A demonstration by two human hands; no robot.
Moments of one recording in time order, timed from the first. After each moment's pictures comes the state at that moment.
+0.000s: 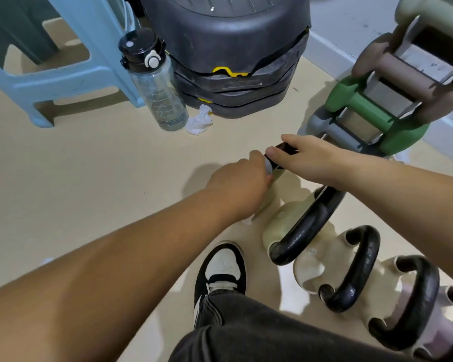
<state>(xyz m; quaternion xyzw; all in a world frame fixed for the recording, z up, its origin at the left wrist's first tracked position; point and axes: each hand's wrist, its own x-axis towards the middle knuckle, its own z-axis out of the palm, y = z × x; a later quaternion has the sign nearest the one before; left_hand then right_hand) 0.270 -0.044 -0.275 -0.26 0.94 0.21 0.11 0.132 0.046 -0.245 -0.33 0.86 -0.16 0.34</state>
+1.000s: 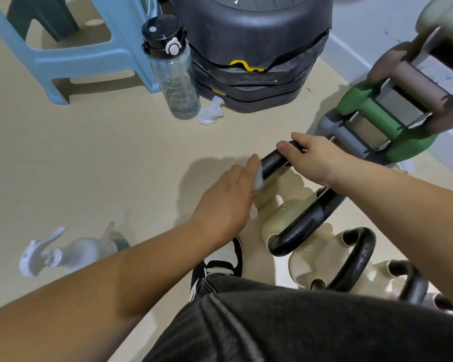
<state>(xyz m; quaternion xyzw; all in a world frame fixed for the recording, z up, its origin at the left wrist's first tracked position) 0.334 -0.024 -0.297 -0.23 0.94 0.26 0.00 0.142 0.048 -0.245 -0.30 0.86 -0.23 0.35</state>
